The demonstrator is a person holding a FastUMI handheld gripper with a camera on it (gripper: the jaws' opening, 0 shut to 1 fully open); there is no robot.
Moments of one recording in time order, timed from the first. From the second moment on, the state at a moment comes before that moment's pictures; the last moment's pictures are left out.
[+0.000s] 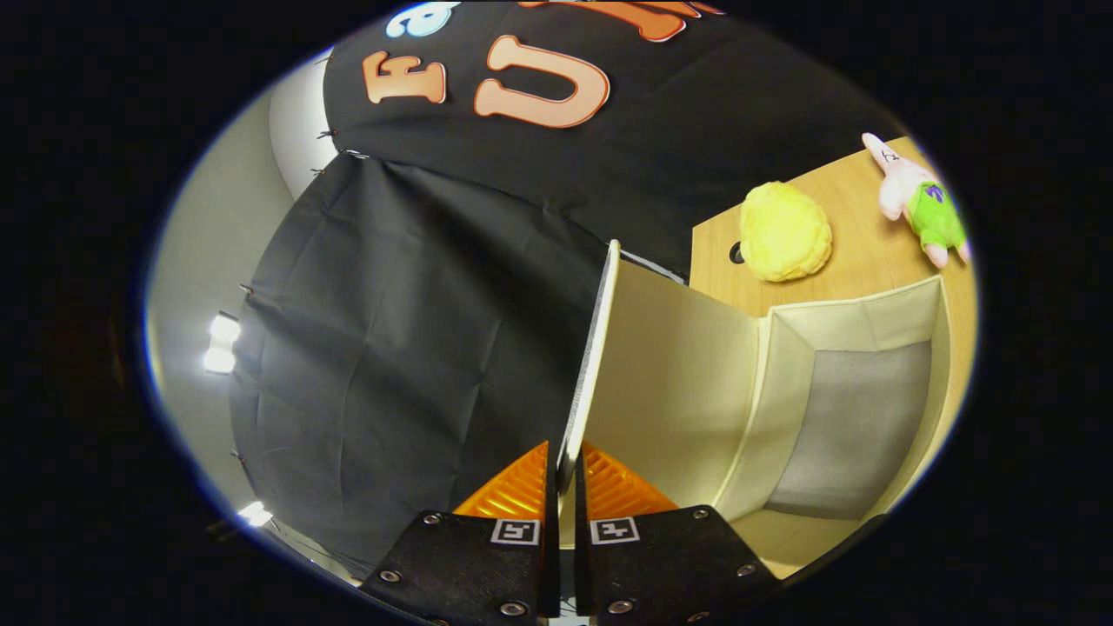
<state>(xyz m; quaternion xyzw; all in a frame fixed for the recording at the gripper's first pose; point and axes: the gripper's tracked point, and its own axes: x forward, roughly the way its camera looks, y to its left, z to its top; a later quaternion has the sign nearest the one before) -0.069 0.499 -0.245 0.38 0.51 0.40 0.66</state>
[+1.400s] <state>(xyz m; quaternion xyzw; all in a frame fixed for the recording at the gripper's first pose) -0.054 0.329 -0.308 0.23 0.48 0.24 0.81</state>
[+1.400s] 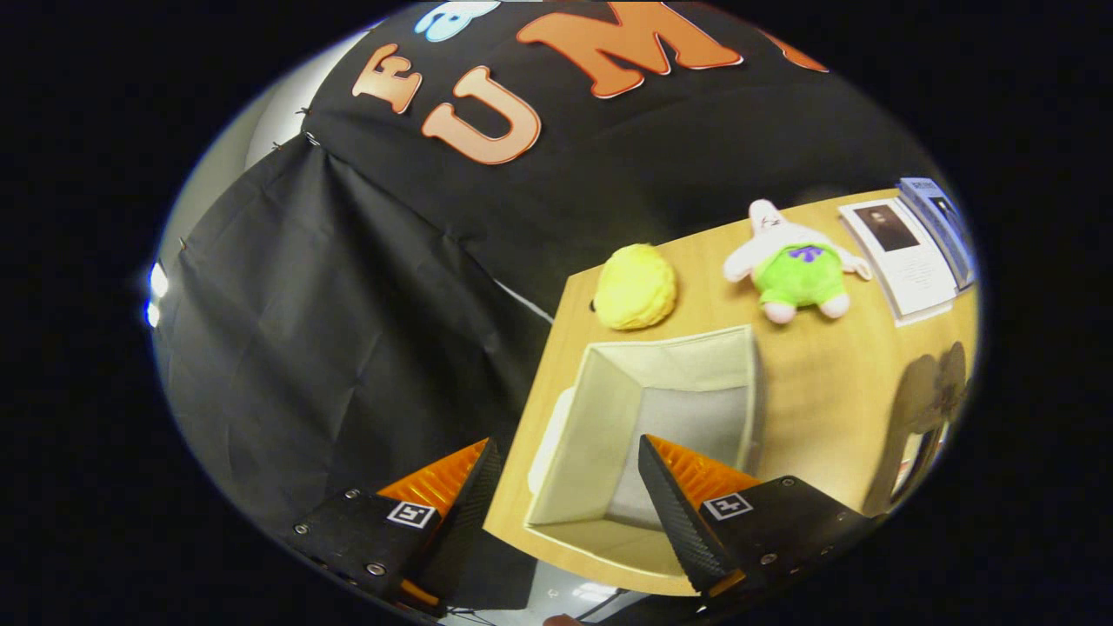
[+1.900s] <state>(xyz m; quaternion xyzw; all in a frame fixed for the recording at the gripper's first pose) -0.080 0.136 -0.393 0.13 0.50 0.09 0.85</state>
